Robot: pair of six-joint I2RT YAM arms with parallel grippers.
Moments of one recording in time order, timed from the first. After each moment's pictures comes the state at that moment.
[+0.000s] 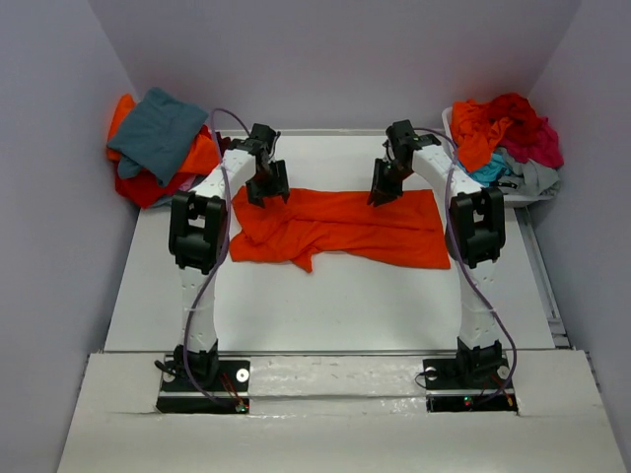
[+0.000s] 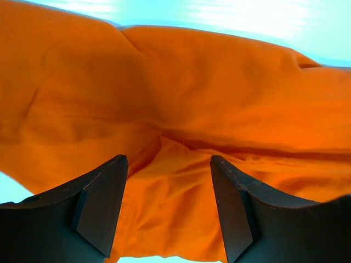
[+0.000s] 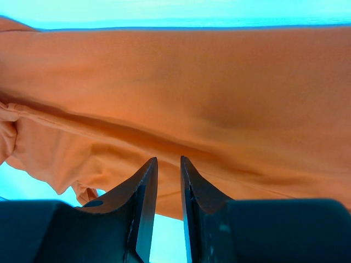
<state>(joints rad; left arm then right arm) -0.27 2.17 1.87 -0.86 0.04 -0.41 0.27 2.26 2.00 -0.94 -0.30 0.44</state>
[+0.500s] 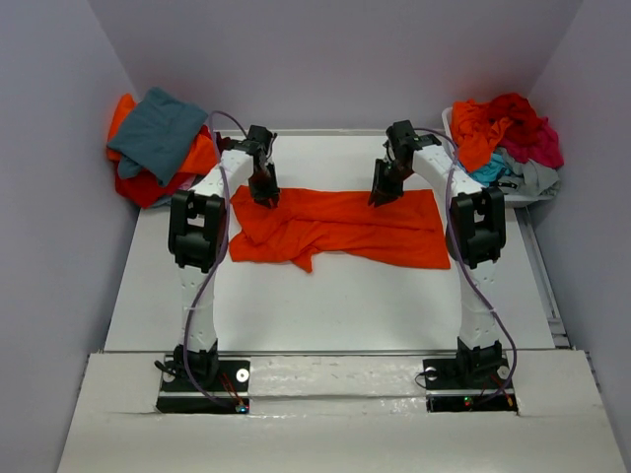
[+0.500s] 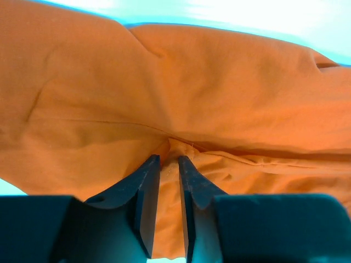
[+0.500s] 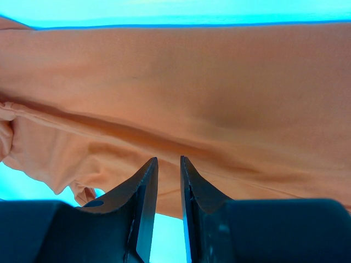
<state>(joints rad) -0.26 2.21 1.87 -0.87 0.07 -0.40 0.27 2.26 2.00 -0.95 -0.29 0.44</state>
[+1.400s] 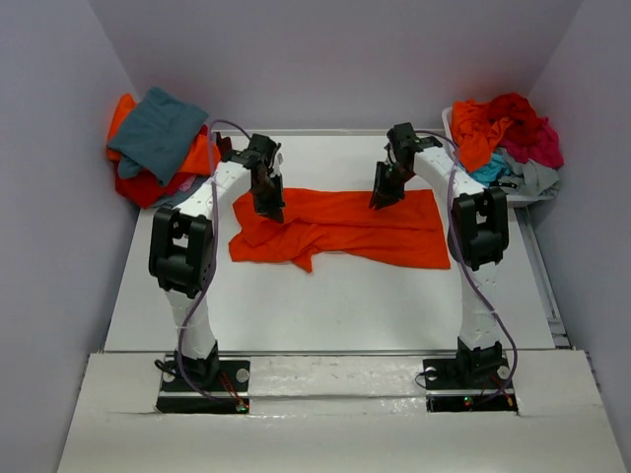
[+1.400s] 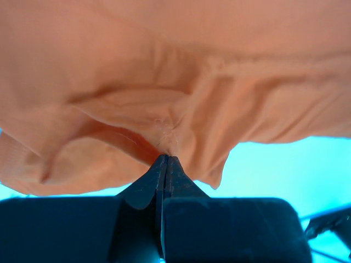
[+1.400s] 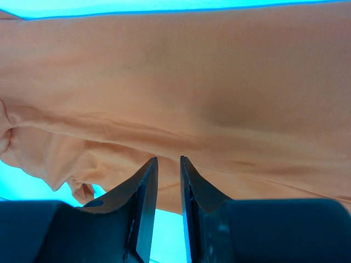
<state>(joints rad) -0.31 1.94 1.64 -0.88 0.18 -0.38 0.27 2.23 1.95 -0.94 -0.29 0.44</state>
